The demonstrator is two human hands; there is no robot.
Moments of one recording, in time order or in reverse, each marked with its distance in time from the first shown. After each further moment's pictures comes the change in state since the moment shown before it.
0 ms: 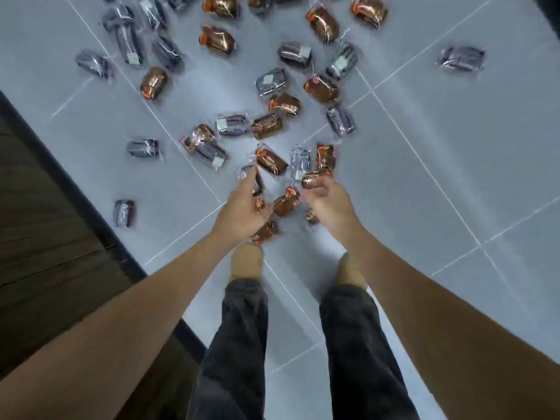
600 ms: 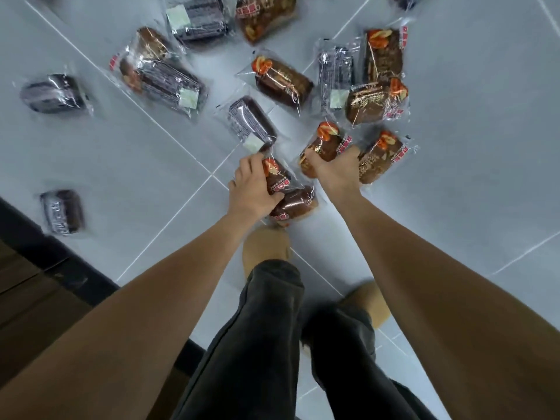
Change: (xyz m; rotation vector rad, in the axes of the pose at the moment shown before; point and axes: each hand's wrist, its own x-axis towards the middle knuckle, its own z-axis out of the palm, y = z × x) left_hand 0.124 -0.232 0.118 0.431 -0.144 -0.114; right_hand 0.171 0.173 0.156 0.066 0.335 0.250
